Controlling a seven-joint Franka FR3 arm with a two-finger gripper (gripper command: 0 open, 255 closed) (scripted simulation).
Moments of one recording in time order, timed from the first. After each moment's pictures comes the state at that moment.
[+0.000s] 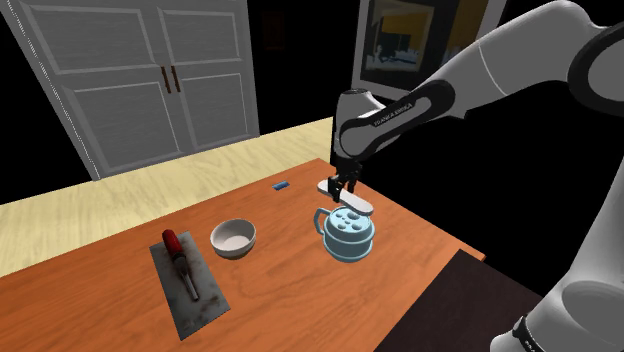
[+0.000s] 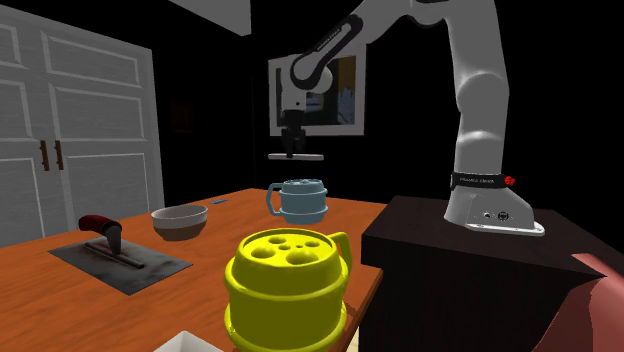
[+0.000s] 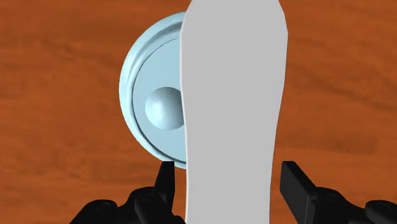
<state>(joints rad) -0.16 0.20 0.21 -2.09 -0.08 2.29 0.04</state>
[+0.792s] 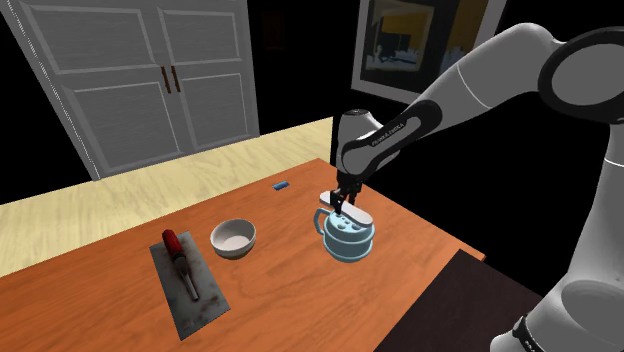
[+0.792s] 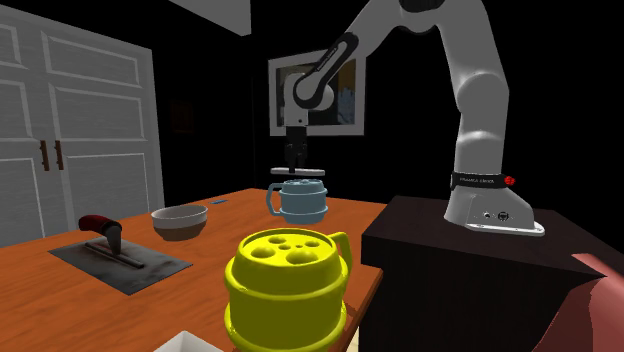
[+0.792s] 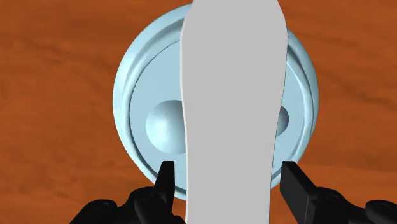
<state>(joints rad) -0.17 0.29 0.19 -2.13 -0.11 2.42 0.04</state>
